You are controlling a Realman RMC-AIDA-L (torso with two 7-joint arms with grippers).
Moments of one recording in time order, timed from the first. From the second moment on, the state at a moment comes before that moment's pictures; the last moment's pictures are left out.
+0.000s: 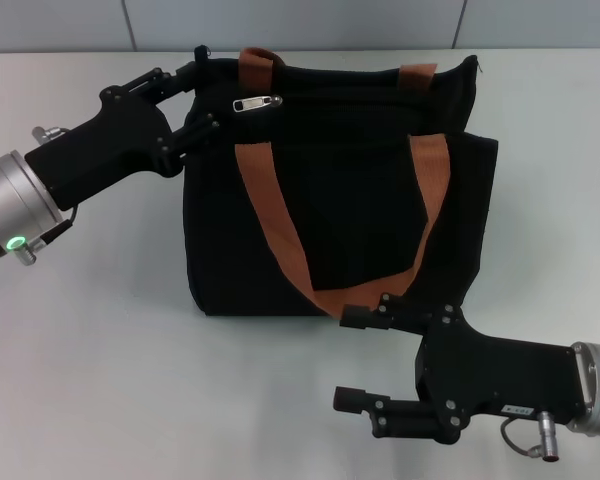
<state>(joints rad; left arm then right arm) -0.55 -2.08 0.63 0.36 1.59 1.45 -0.93 0.51 2.09 -0.46 -0.11 -2.16 -1.78 0.67</state>
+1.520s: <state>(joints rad) -0.75 -2.08 0.63 0.15 1.52 1.63 -0.83 0.41 2.09 0.06 0.03 -2.12 -1.87 1.03</state>
